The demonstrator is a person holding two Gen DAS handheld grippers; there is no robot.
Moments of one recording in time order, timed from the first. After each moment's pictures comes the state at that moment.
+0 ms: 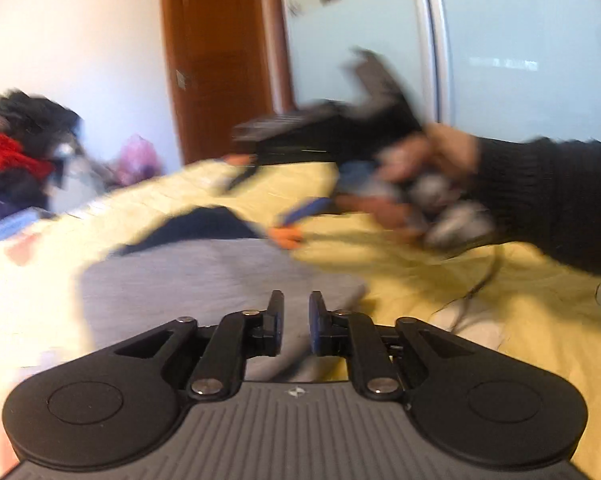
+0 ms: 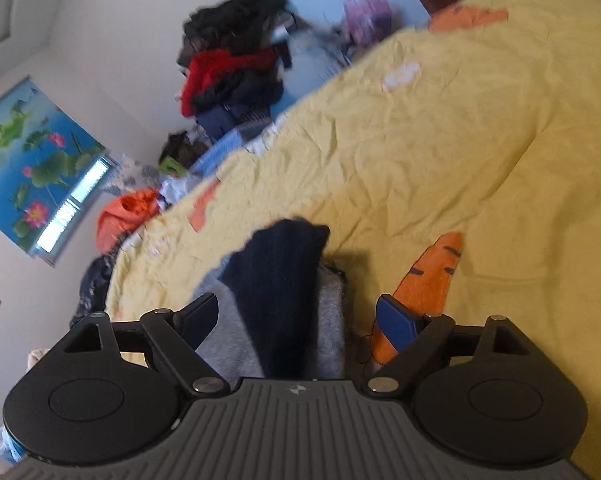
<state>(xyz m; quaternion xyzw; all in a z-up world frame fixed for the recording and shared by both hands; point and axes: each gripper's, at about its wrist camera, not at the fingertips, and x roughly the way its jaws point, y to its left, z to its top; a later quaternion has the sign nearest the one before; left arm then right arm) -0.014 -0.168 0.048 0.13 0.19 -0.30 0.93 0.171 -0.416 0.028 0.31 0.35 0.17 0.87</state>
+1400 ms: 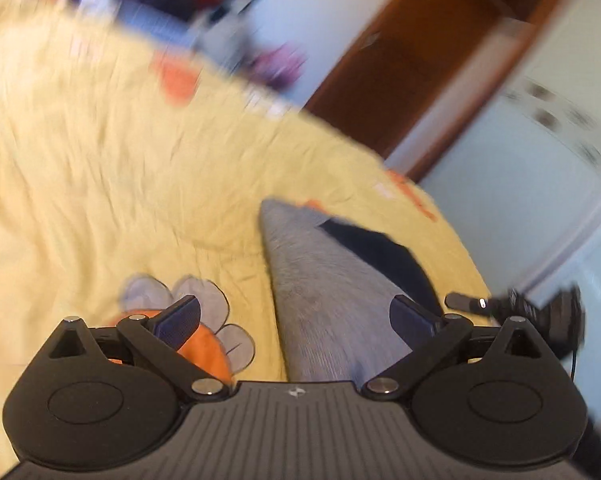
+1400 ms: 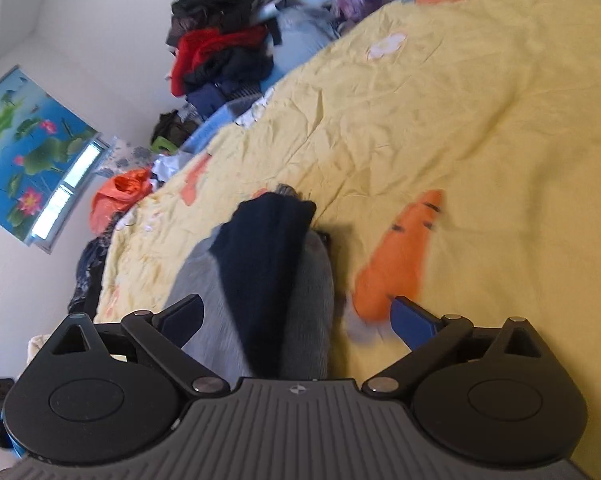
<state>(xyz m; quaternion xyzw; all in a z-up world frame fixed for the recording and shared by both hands) 0.156 -0.015 0.039 -0.26 0.37 -0.18 0.87 0.189 -0.415 0.013 0.31 0.40 0.17 0.85</state>
